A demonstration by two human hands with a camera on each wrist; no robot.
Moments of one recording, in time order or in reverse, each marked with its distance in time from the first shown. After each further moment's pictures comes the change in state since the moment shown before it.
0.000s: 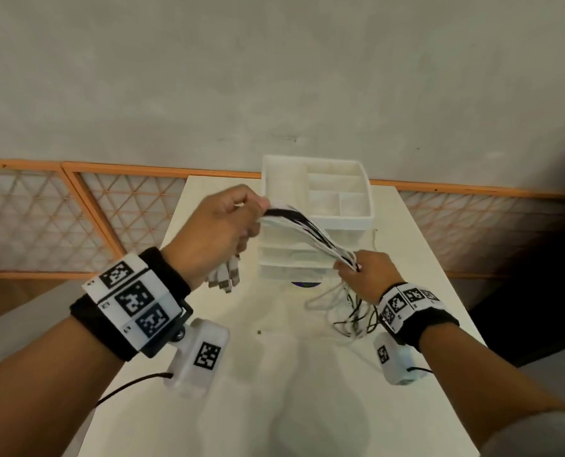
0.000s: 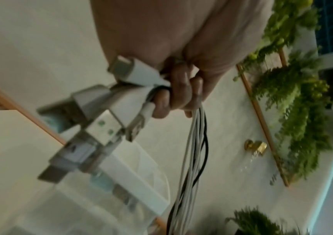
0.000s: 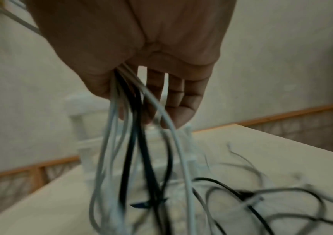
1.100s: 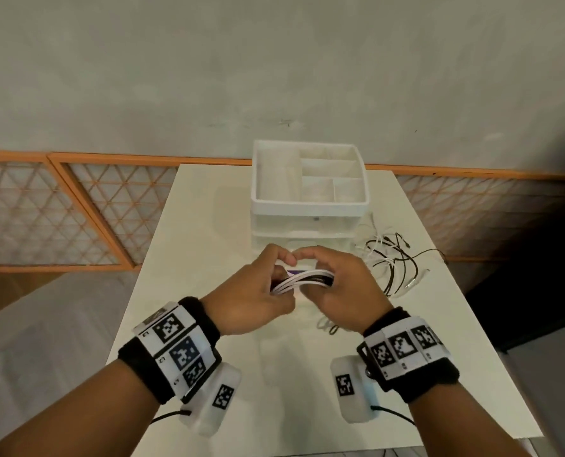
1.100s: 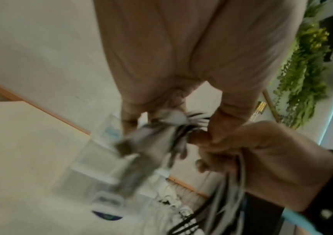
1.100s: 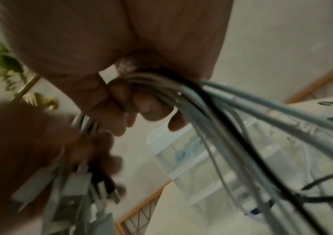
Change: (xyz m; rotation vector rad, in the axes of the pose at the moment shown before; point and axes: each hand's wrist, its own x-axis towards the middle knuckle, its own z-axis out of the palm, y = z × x) left_hand -0.022 -0.072 0.044 0.336 -0.405 -0.101; right_hand -0.065 -0.055 0.004 0.572 0.020 -0.295
